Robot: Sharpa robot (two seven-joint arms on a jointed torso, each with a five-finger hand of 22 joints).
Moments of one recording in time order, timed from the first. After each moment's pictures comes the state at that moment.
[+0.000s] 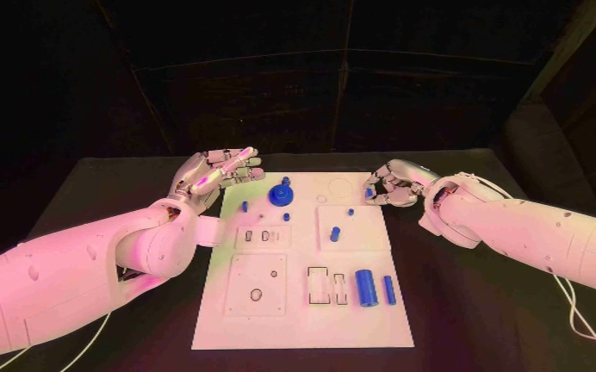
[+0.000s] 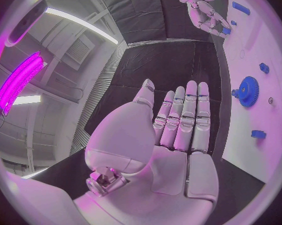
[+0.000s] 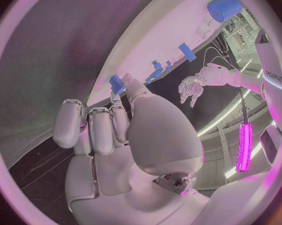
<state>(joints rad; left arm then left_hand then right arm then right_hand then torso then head) 1.16 -0.88 -0.04 1.55 0.05 -0.31 0.56 1.36 0.10 -0.16 0.08 0.11 0.97 0.22 0.09 0.07 1.05 0.17 0.11 0.07 1.08 0.13 0.14 0.13 0.18 0.92 0.24 0.23 0.07 1.19 -0.78 -0.06 1.20 -1.19 -0.33 0.12 1.40 -0.05 0.10 0.04 0.20 0.98 0.15 0.11 0.08 1.42 0.06 1.35 1.31 1.46 -0.01 1.40 1.11 0.09 1.35 0.10 1.39 1.11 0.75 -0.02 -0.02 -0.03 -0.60</state>
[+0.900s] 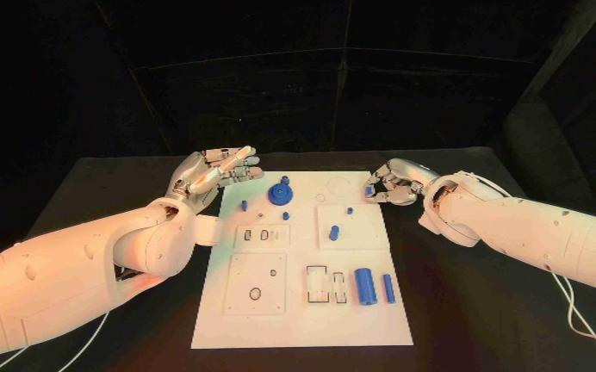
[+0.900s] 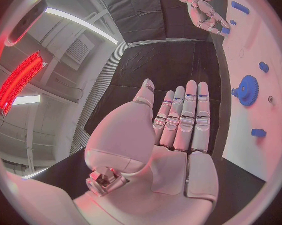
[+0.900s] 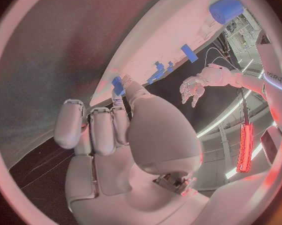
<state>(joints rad) 1.16 -0.88 -0.04 1.55 0.05 -0.31 0.56 1.36 0.10 -0.16 0.08 0.11 0.97 0.22 0.09 0.07 1.05 0.17 0.10 0.07 1.08 0.13 0.14 0.13 0.18 0.92 0.24 0.23 0.07 1.18 -0.78 -0.06 1.20 -1.19 -0.34 0.12 1.41 0.01 0.17 0.03 0.13 1.05 0.13 0.13 0.08 1.44 0.04 1.37 1.31 1.47 -0.03 1.40 1.12 0.09 1.36 0.08 1.39 1.12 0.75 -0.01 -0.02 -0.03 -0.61</state>
